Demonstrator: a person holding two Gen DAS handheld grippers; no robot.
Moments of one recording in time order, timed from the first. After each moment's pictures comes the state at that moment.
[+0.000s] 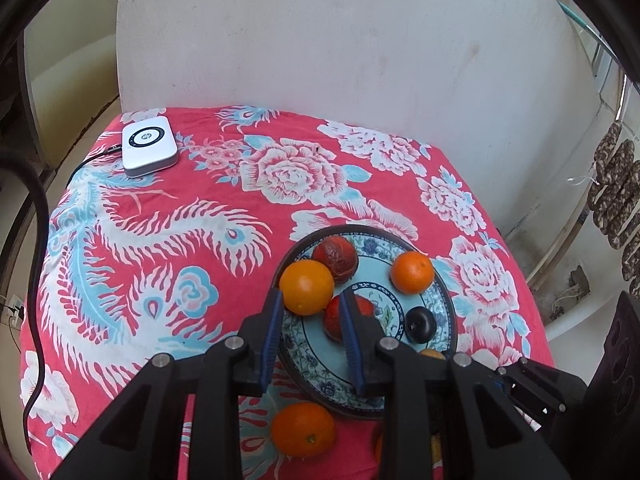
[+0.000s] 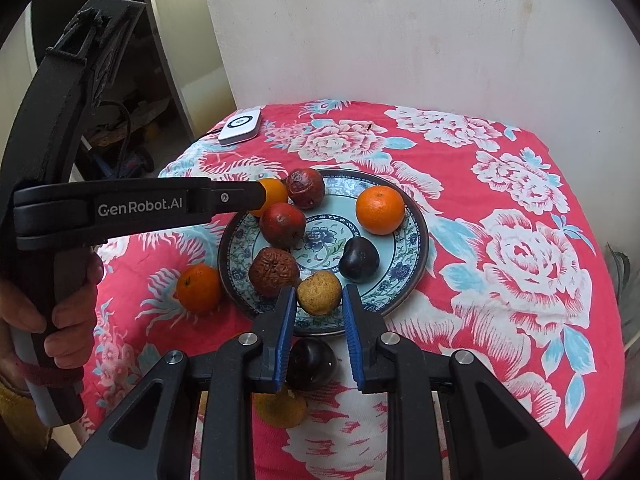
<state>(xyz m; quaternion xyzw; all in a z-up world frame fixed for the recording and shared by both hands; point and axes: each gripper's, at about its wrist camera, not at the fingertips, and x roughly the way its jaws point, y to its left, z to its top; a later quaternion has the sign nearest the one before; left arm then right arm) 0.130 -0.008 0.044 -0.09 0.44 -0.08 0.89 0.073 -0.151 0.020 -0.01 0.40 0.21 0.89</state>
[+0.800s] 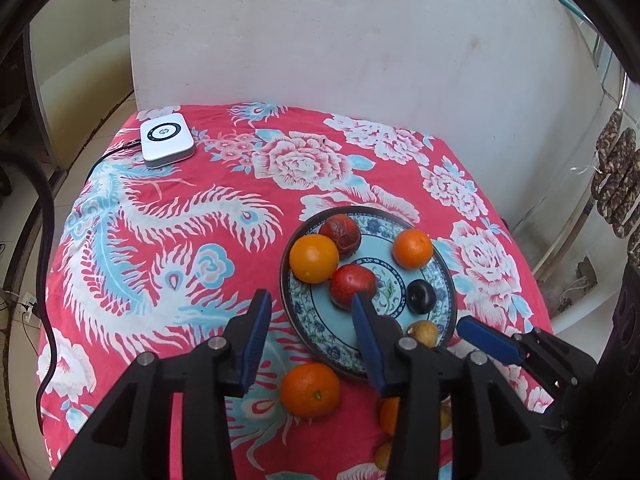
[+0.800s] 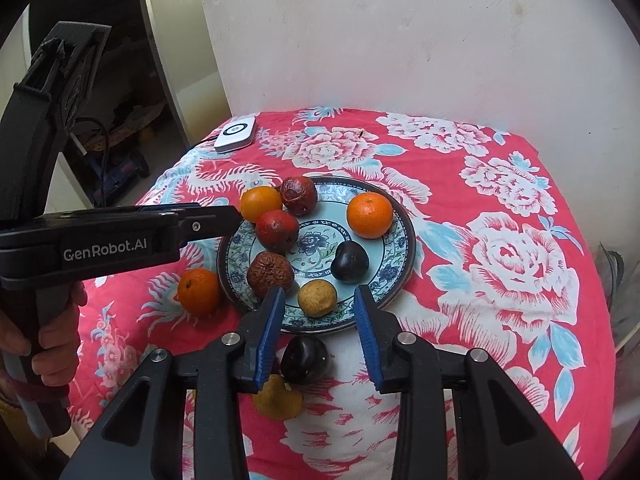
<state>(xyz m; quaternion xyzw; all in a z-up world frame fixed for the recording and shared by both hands) 0.105 -0.006 0.052 -0.07 0.44 -0.07 0.89 0.063 -0.157 0.030 -0.01 0.39 0.20 0.90</state>
